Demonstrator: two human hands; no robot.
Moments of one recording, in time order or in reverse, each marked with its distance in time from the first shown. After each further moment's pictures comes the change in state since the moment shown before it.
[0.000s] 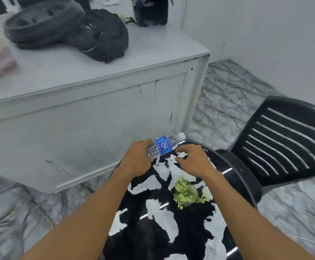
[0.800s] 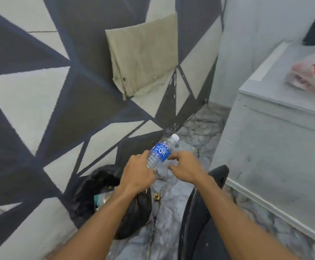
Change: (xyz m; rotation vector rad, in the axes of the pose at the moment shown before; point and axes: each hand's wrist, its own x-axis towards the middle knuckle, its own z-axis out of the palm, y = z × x) left_hand -0.670 -0.317 -0.204 -0.043 0.726 -1.029; right_hand -0.348 -0.535 0.415 -0.196 -0.679 -1.006
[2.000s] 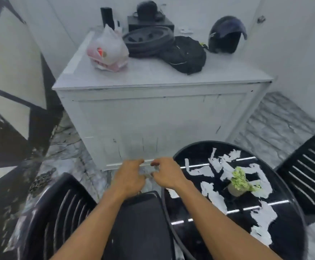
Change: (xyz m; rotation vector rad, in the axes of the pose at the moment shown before) left_hand -0.076 0.343 0.225 -0.080 -0.588 0.686; right_hand -0.277 0.276 -0.132 0.122 0.412 0.665
